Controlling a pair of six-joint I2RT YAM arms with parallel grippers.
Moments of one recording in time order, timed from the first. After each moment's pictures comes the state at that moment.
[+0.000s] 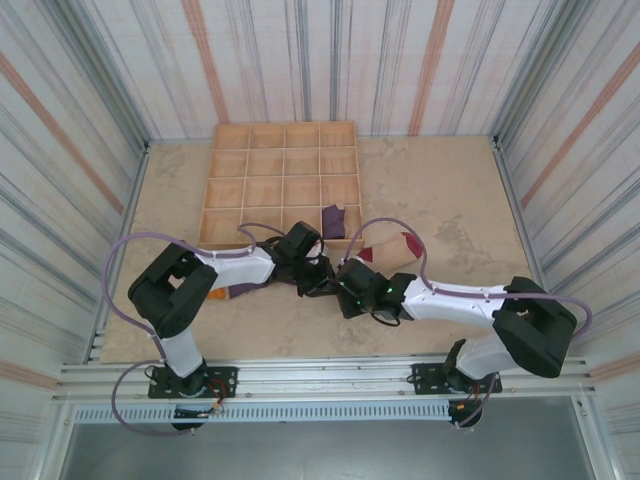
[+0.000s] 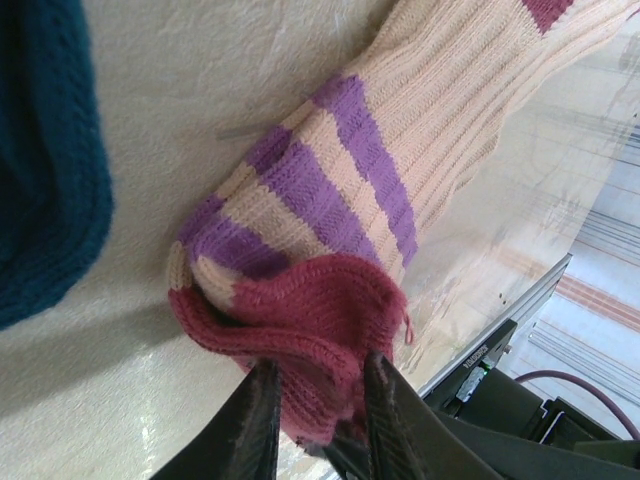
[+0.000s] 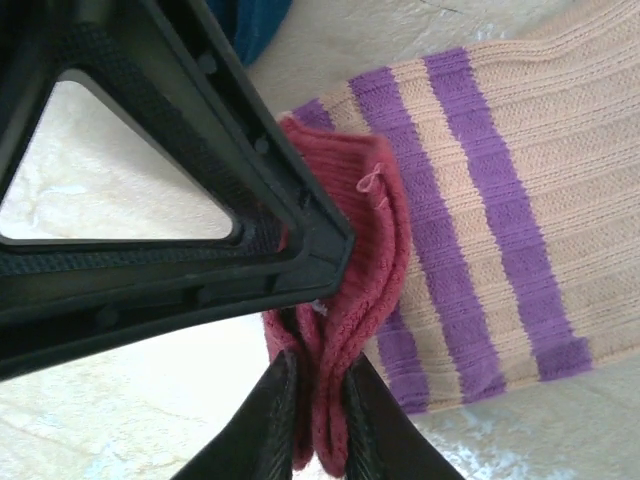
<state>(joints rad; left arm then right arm) -0.77 1.76 0.91 -0.14 0.57 -1.05 1.00 1.38 0.67 -0.33 0.14 0.62</state>
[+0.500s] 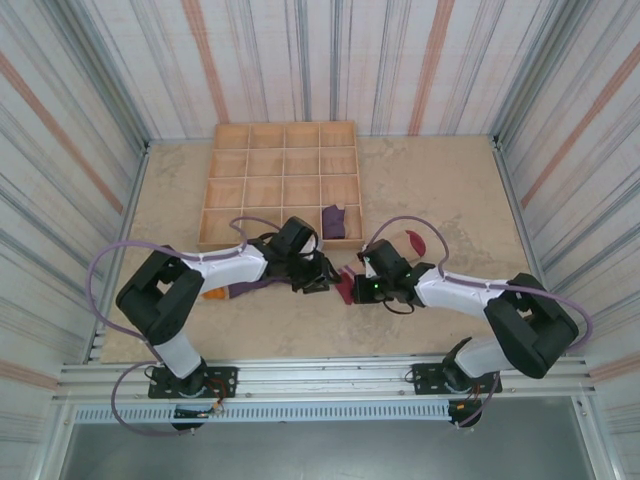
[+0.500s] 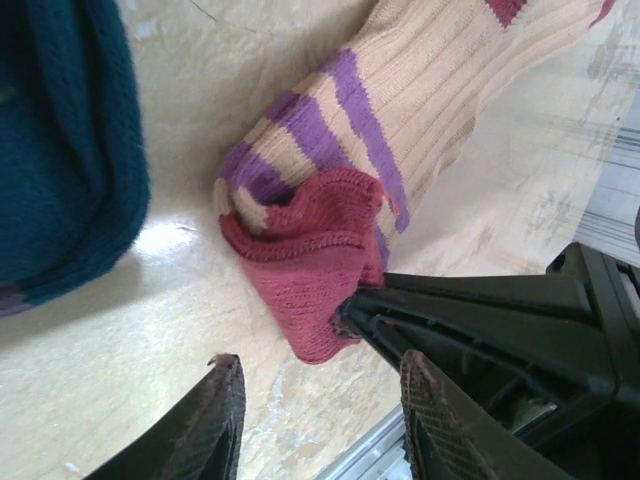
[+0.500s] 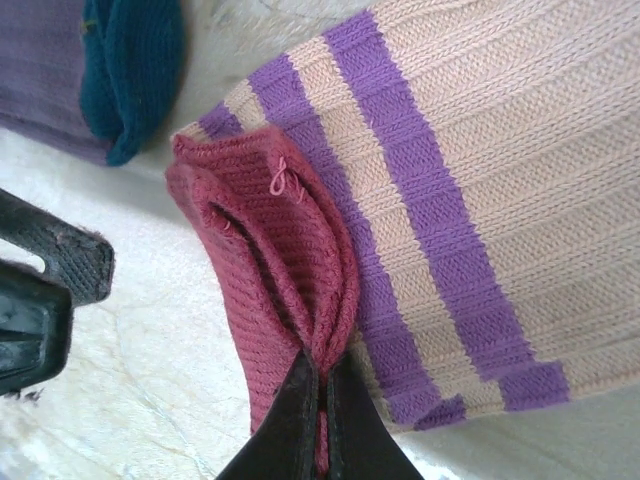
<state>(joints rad) -0.75 1.68 0.91 -0.21 0.54 -0.98 0.71 1.40 0.58 -0.18 -0.23 0.62</state>
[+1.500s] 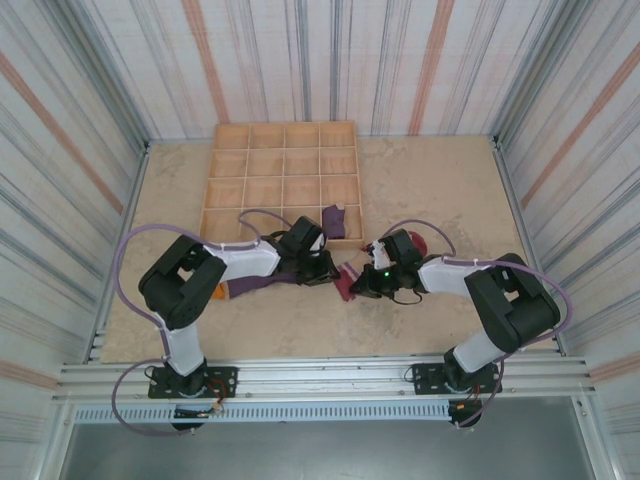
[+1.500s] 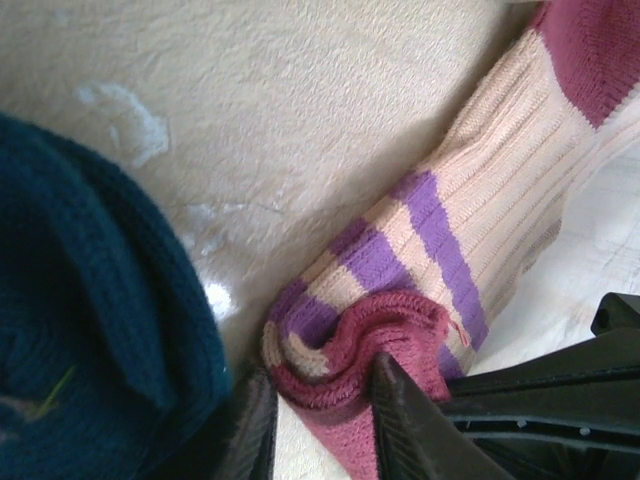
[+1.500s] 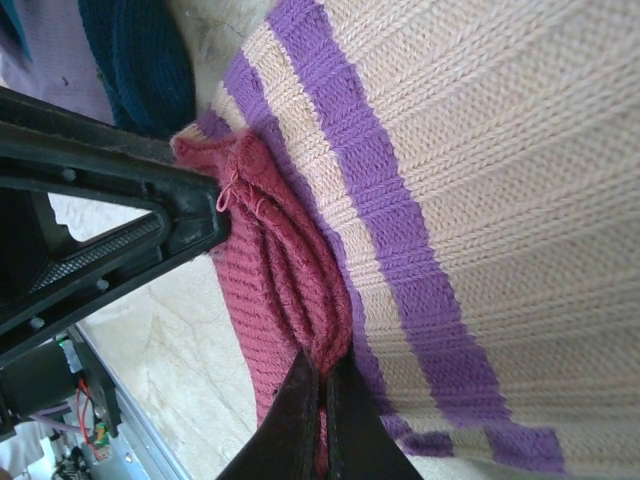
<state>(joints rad) -0.75 1.83 0.99 -0.16 0.39 -0.88 0.50 1.55 0.57 -0.05 -0.61 0.67</state>
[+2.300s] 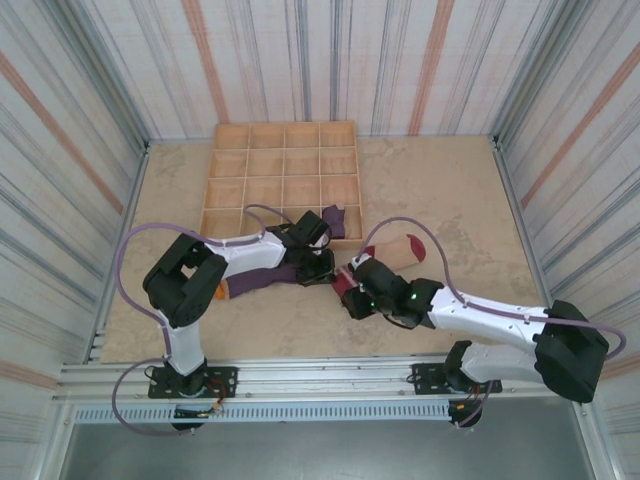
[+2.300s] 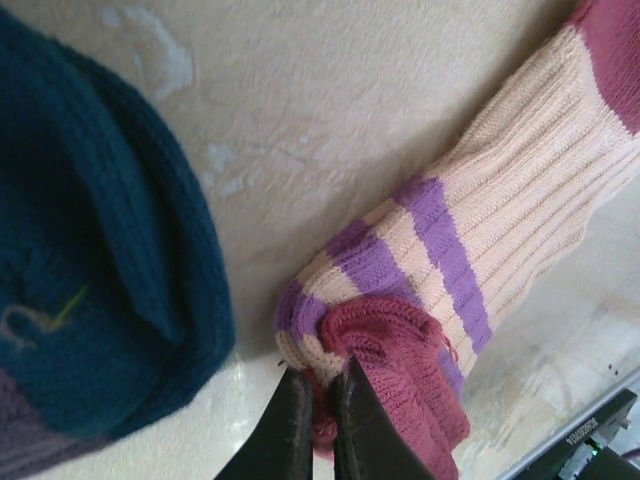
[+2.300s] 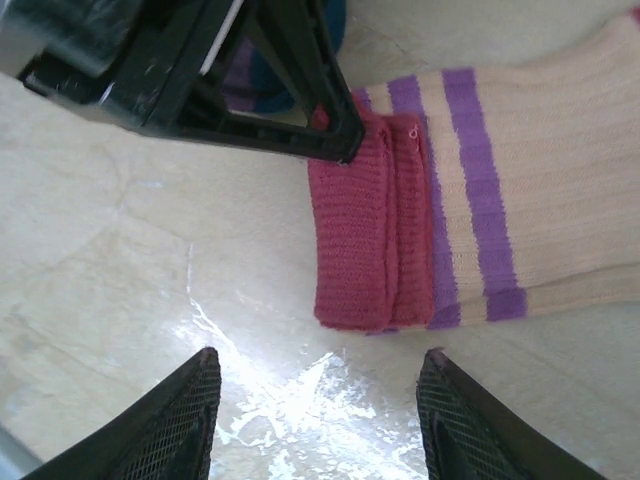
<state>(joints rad) -0.76 1.85 1.12 -0.41 0.40 -0.88 1.02 1.16 0.60 -0.35 0.17 0.53</state>
